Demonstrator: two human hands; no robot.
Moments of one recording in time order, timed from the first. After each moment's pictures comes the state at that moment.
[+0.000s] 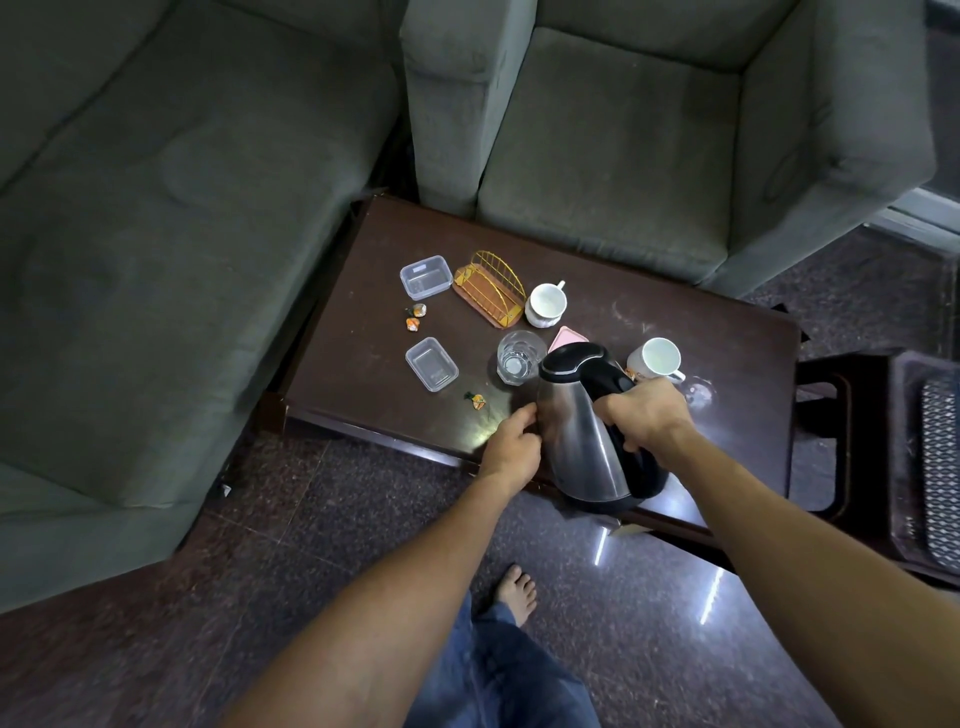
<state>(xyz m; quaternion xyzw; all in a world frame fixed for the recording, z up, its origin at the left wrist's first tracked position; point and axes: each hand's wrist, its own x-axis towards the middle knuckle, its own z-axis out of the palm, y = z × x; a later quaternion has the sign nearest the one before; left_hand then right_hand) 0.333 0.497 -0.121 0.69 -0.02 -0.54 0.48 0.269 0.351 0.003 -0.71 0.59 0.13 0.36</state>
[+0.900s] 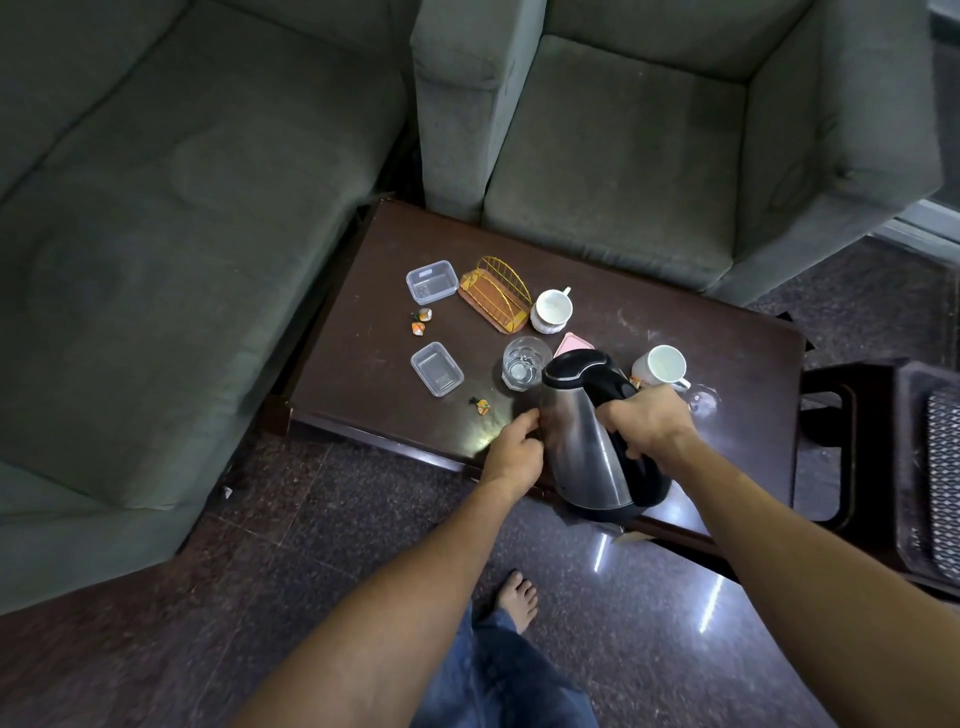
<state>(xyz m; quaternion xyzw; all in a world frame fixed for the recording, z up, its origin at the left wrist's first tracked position) 0.338 0.501 -0.115 0.69 -0.04 -0.53 0.48 0.273 0.353 -0.002 -0.70 0.60 0.13 0.37</state>
